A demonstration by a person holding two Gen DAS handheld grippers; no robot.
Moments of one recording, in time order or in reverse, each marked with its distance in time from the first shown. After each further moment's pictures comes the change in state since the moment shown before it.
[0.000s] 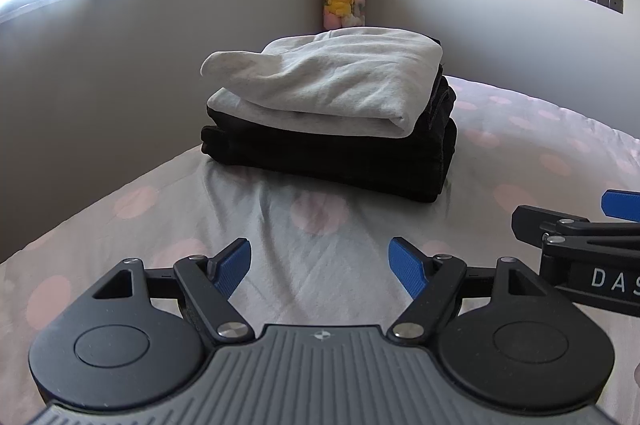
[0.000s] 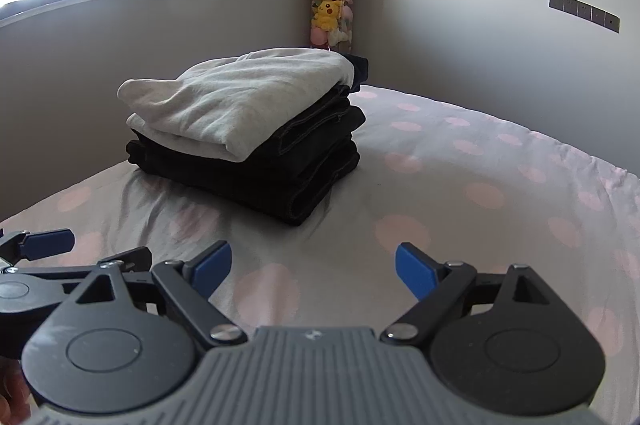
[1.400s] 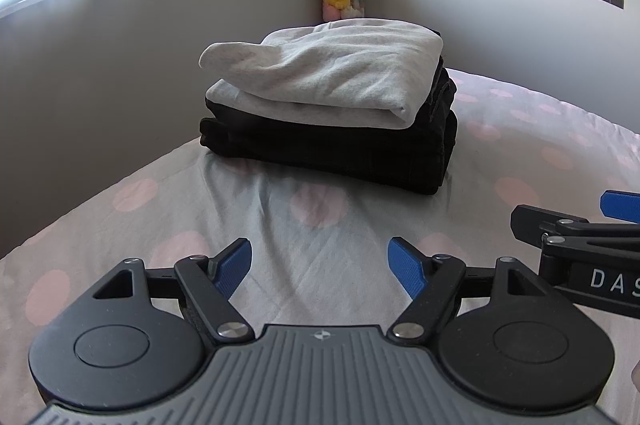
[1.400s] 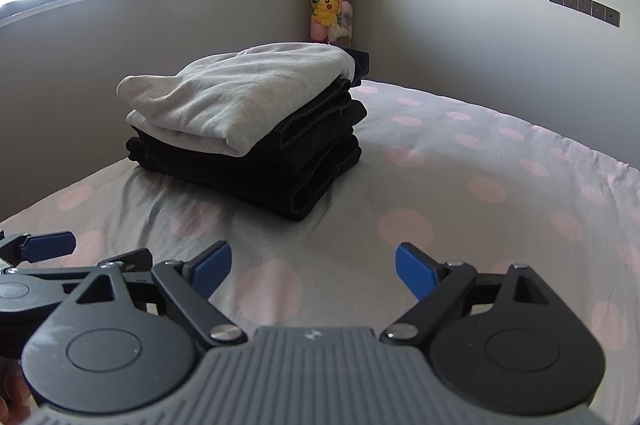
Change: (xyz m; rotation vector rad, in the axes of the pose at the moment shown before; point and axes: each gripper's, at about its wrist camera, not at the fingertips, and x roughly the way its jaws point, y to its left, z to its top) left arm 0.003 0.001 0.000 0.005 0.021 0.000; right arm 0.002 -0.001 -0.003 0.011 0.014 0.006
